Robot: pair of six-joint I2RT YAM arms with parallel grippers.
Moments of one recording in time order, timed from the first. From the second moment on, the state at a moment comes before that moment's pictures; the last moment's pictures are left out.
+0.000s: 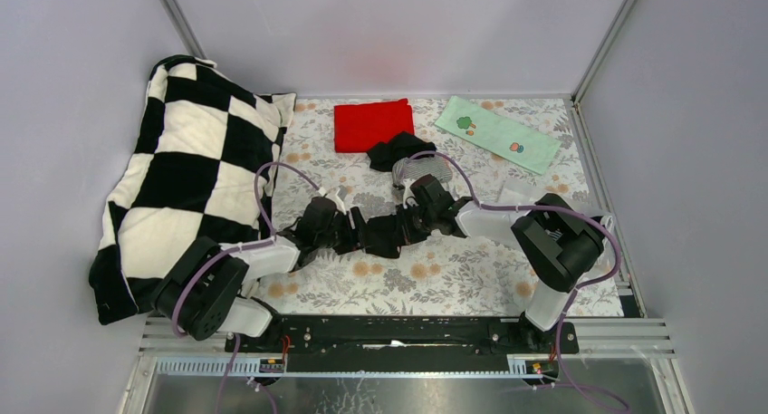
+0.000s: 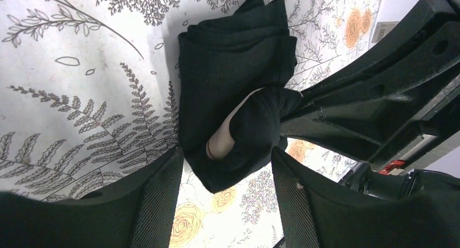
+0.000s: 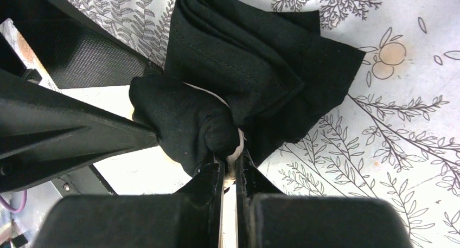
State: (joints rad) left arm -0.53 1.39 0.42 0.27 0.31 -0.82; right arm 0.73 1.76 0.88 -0.05 -0.37 0.42
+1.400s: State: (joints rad) left arm -0.56 1.46 0.41 0.36 0.30 -0.84; right arm 0.73 1.59 0.75 -0.09 -0.23 0.44
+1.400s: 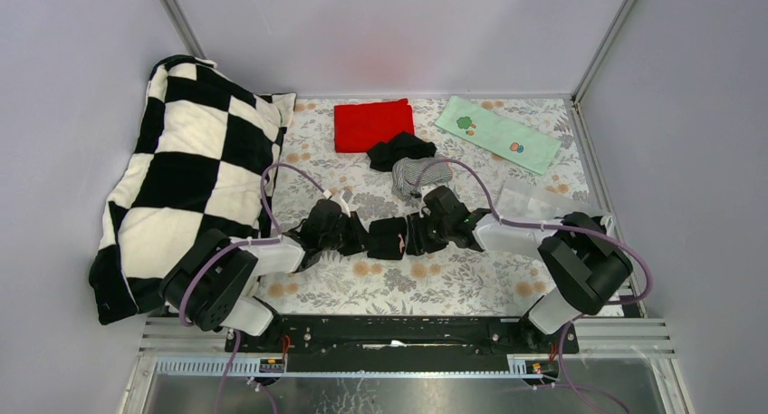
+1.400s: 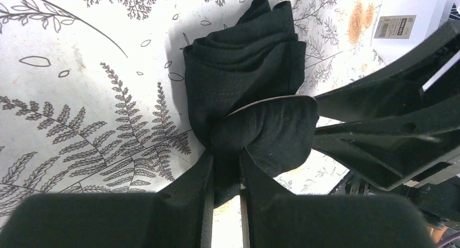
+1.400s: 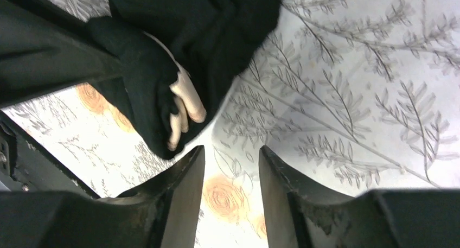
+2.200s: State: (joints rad) left arm -0.56 1.42 0.44 0.21 0.36 -0.79; right arm 0.90 1.16 0.44 0.28 -0.30 -0.41
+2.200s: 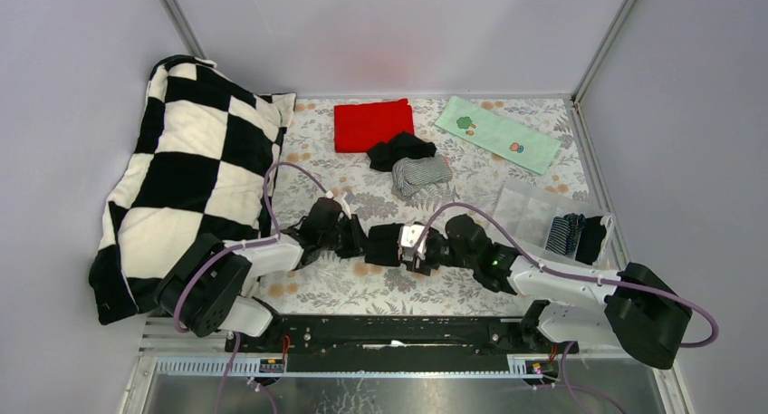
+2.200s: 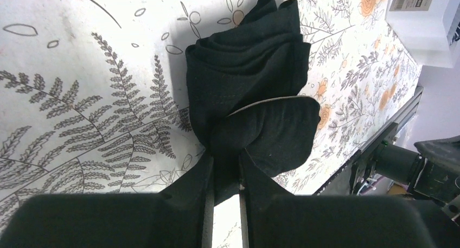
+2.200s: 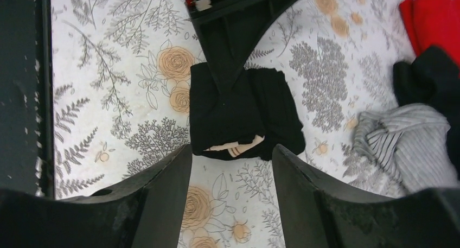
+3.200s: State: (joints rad) left arm -0.56 1.44 0.53 -0.01 0.49 -0.73; right arm 1.11 1.46 0.35 0.52 -0.17 -1.12
